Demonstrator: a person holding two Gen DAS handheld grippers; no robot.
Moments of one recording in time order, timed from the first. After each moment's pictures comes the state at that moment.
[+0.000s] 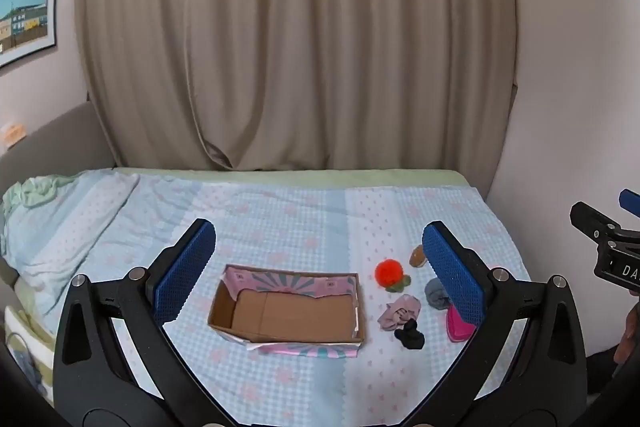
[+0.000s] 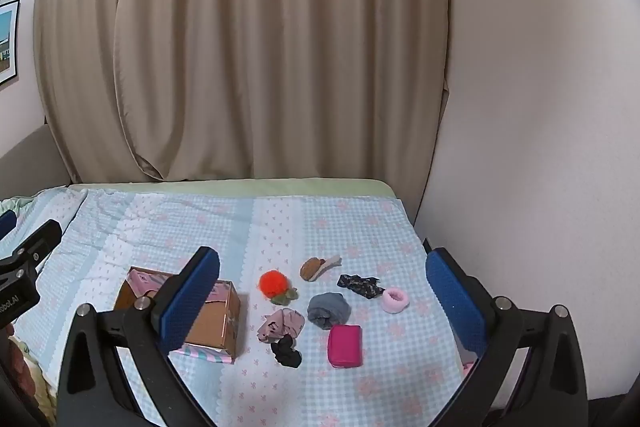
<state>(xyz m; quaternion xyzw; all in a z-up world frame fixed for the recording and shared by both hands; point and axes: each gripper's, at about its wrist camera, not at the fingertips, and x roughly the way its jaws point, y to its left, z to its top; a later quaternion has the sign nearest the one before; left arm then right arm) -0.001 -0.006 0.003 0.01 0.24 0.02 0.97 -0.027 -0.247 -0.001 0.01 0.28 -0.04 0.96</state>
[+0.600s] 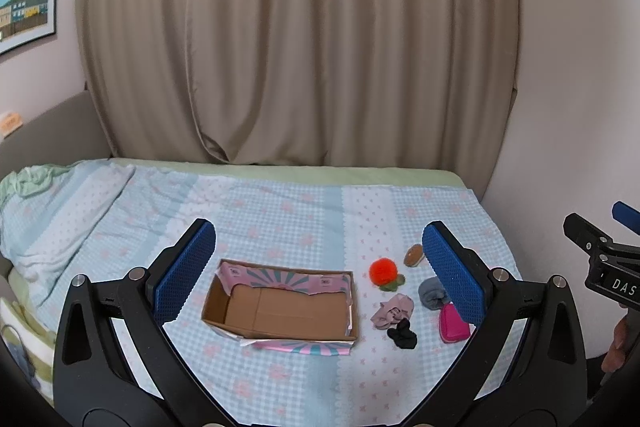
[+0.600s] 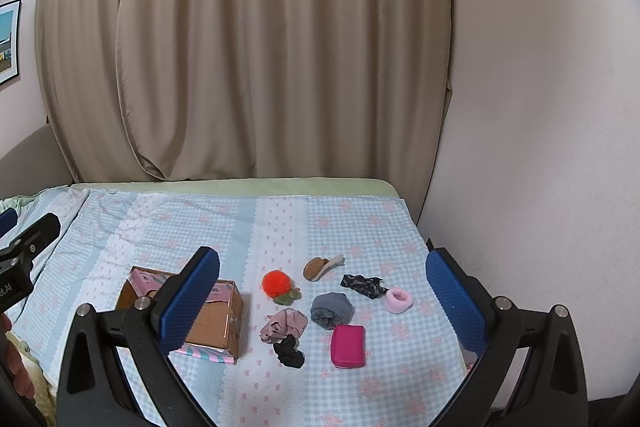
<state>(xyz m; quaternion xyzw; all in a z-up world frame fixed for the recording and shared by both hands) 0.000 0.000 0.002 -0.01 0.25 0.01 0.97 -0.029 -0.248 0.000 0.01 0.28 -0.04 0.96</state>
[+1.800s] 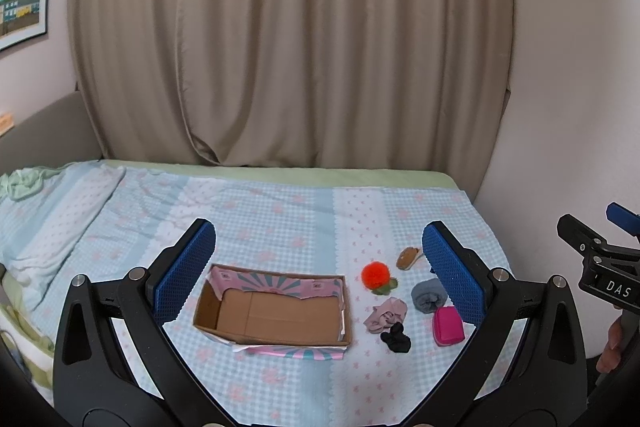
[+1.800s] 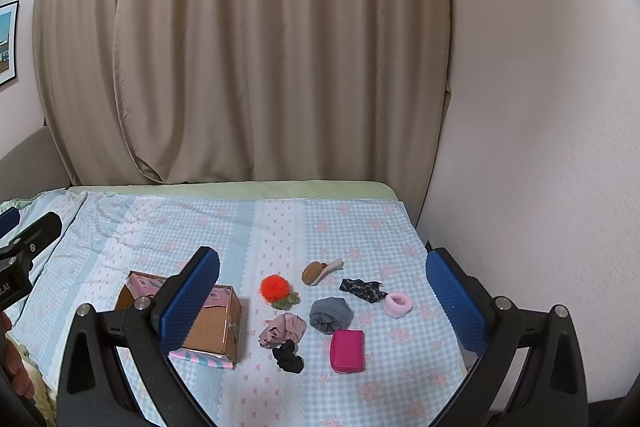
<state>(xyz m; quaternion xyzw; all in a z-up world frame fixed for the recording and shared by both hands) 0.011 0.003 0.008 -0.01 0.25 -0.01 0.97 -0.021 -0.242 -0.001 0.01 0.28 -0.04 0.96</state>
